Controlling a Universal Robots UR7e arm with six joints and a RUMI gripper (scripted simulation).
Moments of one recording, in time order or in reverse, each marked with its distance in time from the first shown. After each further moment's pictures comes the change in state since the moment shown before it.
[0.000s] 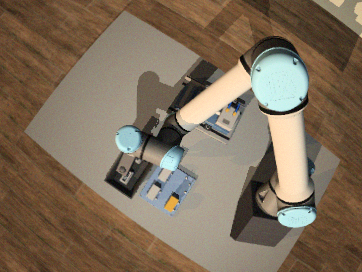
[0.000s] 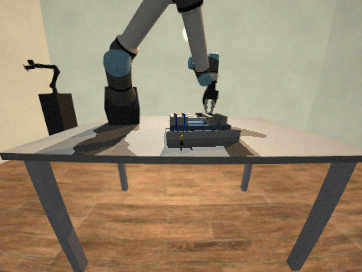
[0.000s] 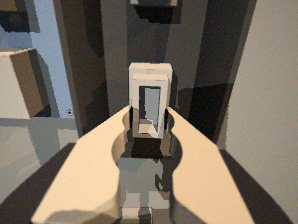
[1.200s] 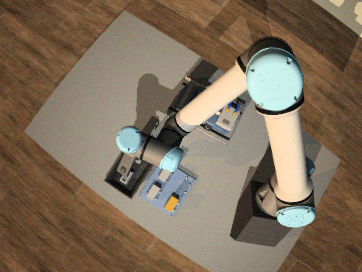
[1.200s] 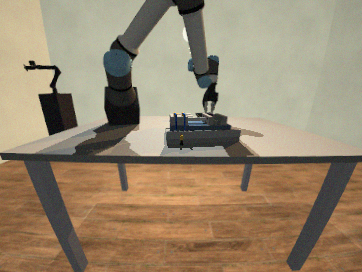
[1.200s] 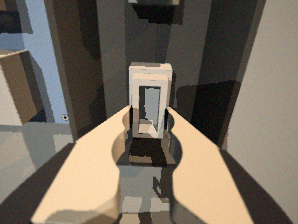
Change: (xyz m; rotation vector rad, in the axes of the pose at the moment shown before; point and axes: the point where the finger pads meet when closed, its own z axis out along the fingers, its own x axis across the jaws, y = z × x) arm 0.000 0.000 0.011 0.000 0.000 0.000
